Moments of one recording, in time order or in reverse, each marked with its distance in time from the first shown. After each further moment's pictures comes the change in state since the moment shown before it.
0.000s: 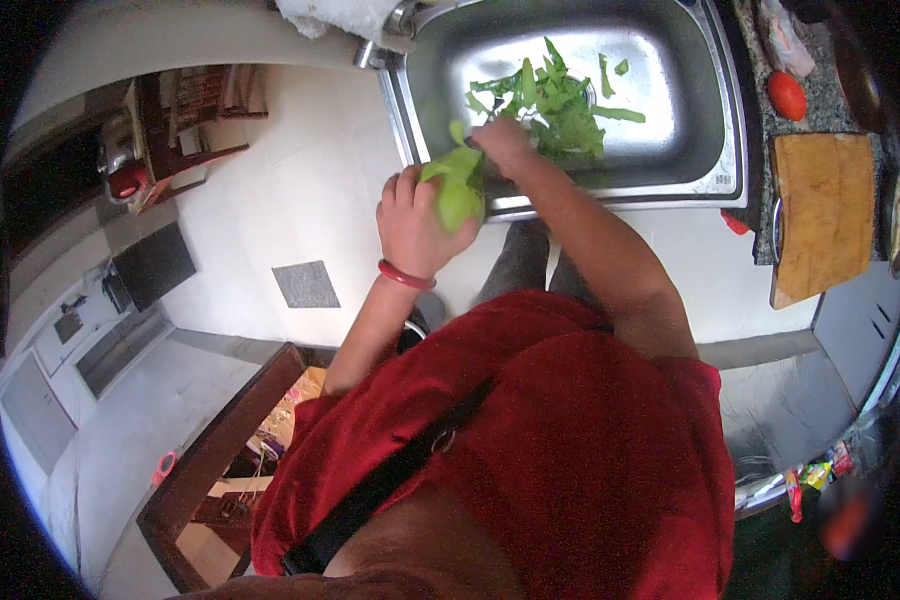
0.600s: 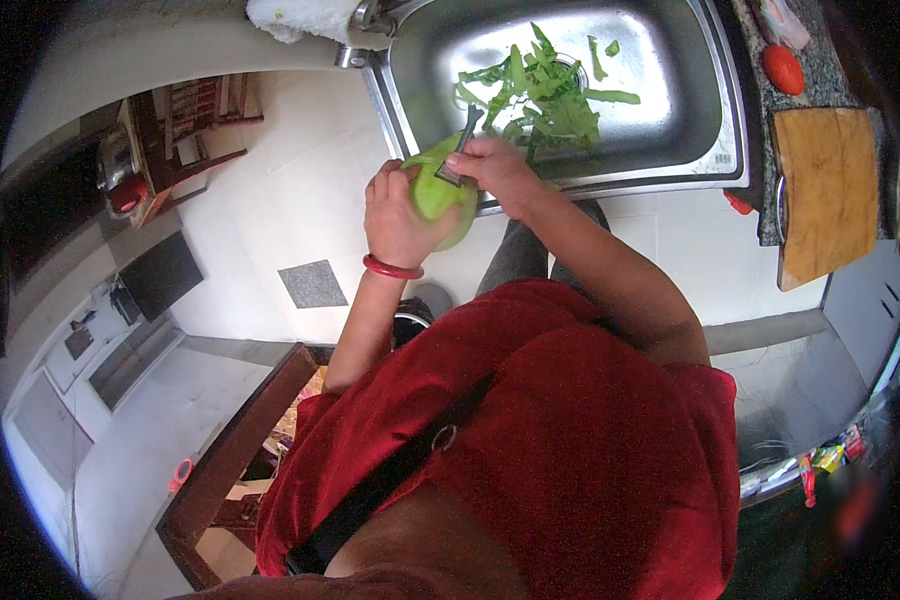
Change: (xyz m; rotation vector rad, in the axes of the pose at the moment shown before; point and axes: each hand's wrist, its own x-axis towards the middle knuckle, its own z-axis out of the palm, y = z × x) left_hand 0.002 -0.014 0.008 -0.096 0.015 -0.014; right_hand -0.065 0.018 -0.006 0.565 -0.364 -0.116
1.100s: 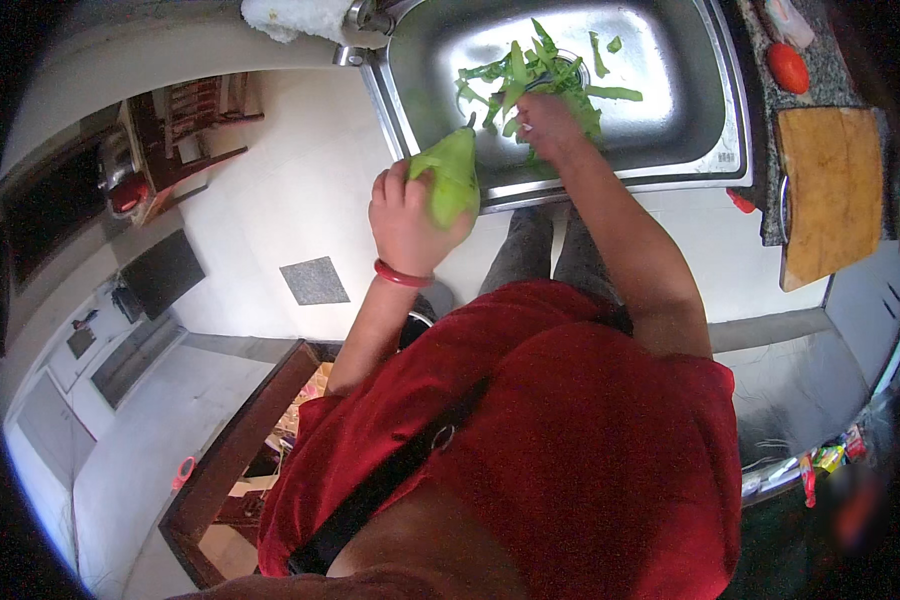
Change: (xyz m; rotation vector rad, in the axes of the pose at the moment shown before) left_hand -0.005 0.016 0.001 0.088 0.019 0.044; right_hand 0.065 0.002 -0.093 0.134 0.293 0.016
